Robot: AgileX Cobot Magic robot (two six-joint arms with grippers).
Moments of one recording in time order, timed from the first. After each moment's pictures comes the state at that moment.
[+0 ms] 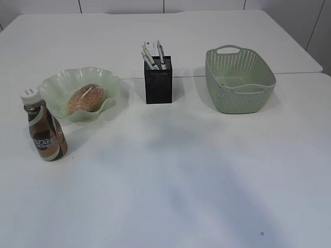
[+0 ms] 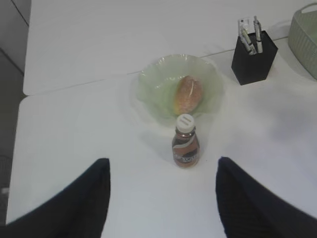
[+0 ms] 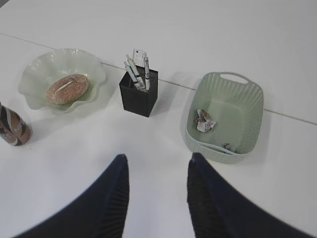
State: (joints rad) left arm -0.36 0.87 -1.39 0.23 1.21 -0.16; right arm 0.34 1.23 -1.64 -0.02 1.11 -0.01
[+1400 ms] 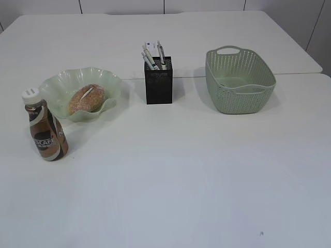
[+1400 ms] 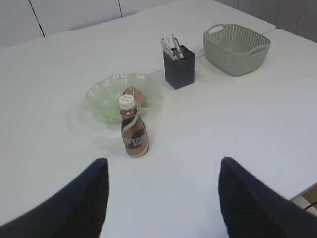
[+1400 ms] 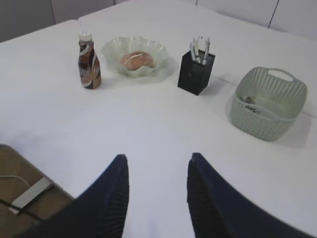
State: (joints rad) left arm -0.36 0.16 -1.01 -0.03 1.27 0.08; right arm 0.34 0.20 -0.82 0.22 1.11 -0.30
